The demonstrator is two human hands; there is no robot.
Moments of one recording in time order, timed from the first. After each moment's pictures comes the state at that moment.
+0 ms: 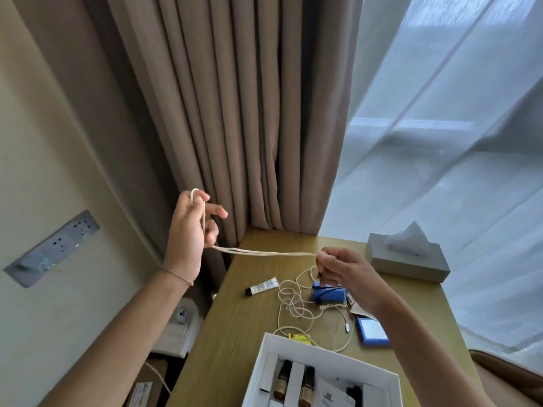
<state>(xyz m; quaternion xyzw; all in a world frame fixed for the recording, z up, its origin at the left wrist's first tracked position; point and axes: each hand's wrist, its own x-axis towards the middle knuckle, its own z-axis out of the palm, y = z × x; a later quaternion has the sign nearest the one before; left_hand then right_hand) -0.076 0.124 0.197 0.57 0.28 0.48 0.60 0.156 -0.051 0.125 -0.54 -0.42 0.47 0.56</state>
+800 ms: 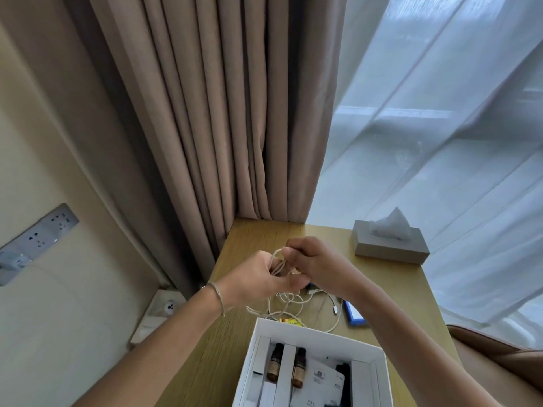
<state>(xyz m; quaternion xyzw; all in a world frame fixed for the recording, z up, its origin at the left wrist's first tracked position) -0.044 0.044 0.159 0.81 0.20 0.03 0.55 0.104 -0.051 0.156 -0.67 -0.55 0.29 0.40</state>
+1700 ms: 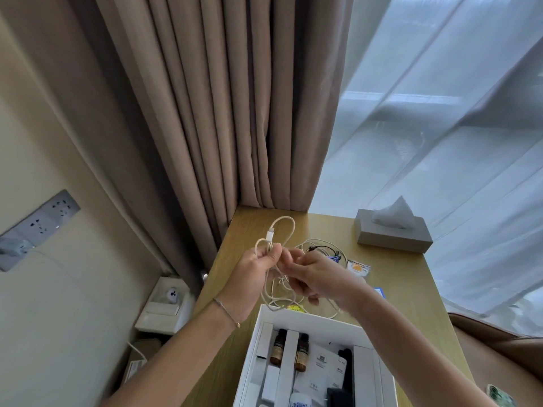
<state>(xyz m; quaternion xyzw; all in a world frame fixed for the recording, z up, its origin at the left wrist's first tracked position) -0.054 0.028 0.124 0.57 0.23 0.23 0.76 0.081 -0.063 0.133 -0.64 -0.42 0.50 0.39</state>
